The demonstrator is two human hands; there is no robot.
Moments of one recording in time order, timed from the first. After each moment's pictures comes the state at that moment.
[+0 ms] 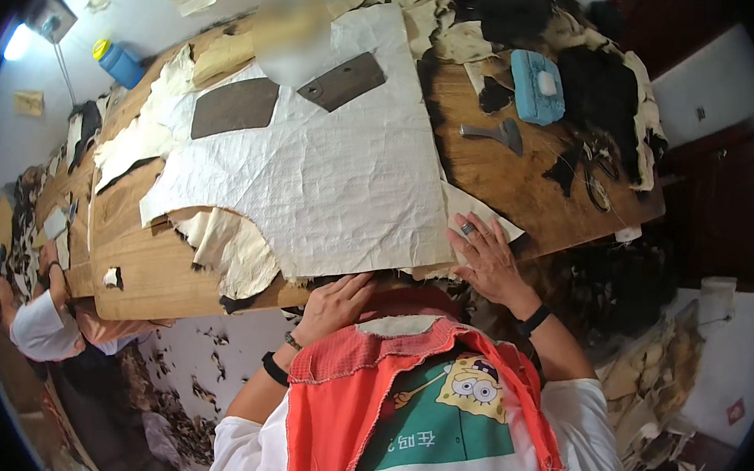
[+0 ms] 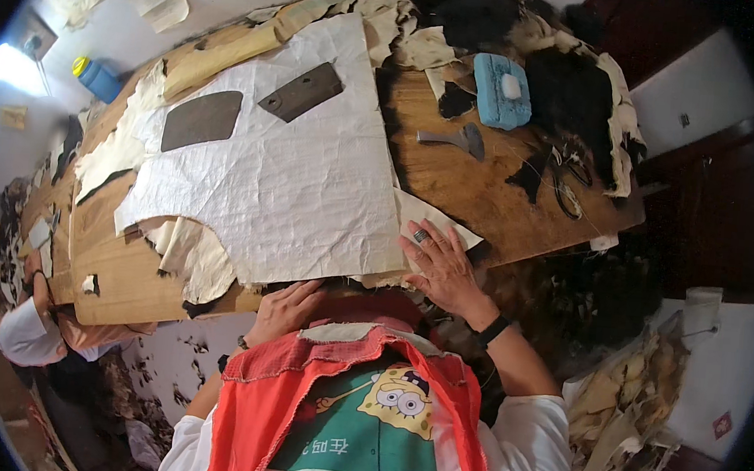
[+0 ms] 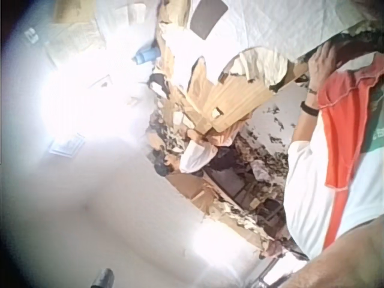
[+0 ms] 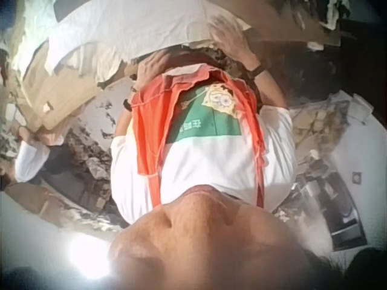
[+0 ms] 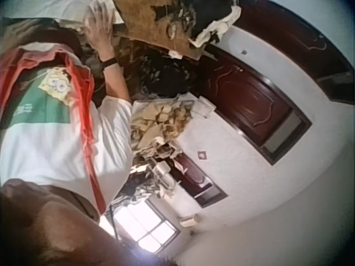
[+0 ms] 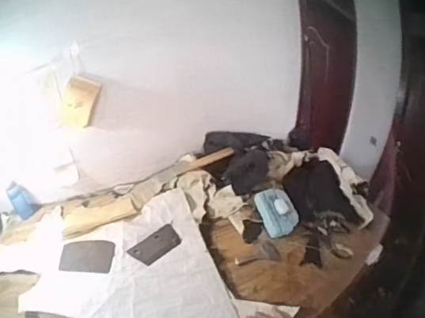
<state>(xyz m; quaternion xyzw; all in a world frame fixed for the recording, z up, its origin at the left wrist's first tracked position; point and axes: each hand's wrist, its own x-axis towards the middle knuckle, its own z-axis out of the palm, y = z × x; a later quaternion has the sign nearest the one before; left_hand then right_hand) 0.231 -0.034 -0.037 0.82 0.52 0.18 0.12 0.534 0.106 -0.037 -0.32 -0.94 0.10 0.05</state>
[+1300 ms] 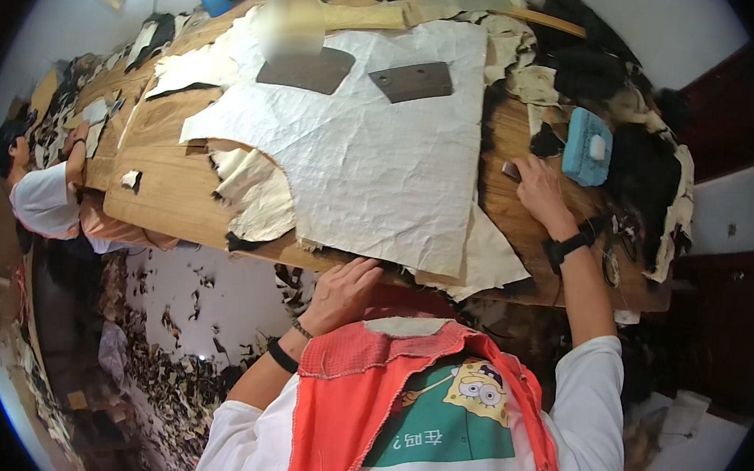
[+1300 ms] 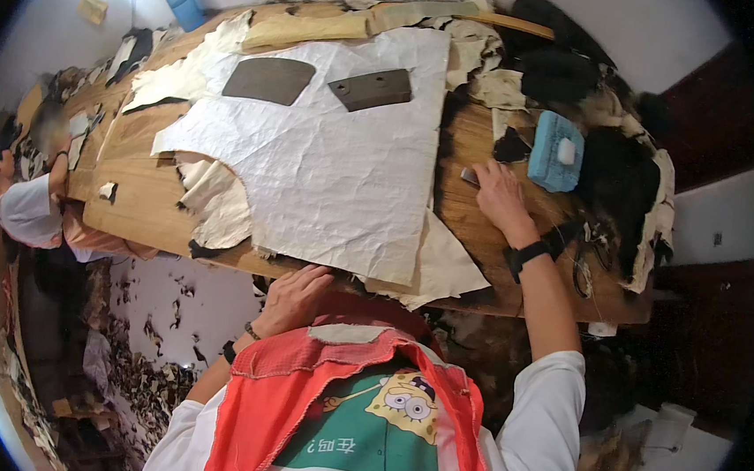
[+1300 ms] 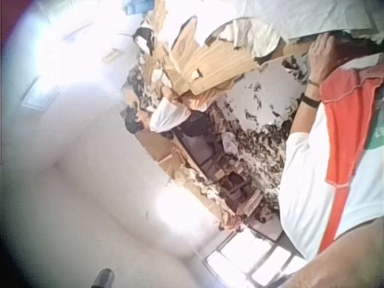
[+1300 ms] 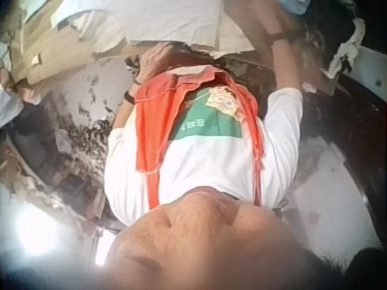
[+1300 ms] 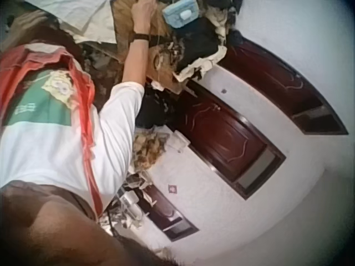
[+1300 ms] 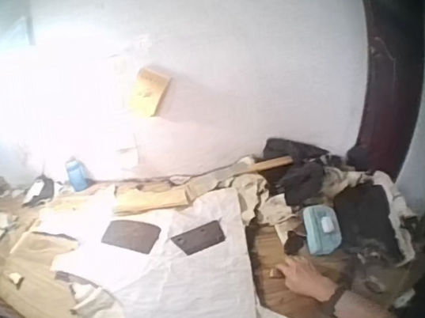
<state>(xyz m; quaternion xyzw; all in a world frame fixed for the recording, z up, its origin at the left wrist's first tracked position) 0.277 -0.048 -0.037 0.70 0.66 0.24 0.08 0.509 0.306 -0.033 -0.29 -0.95 0.01 0.12</state>
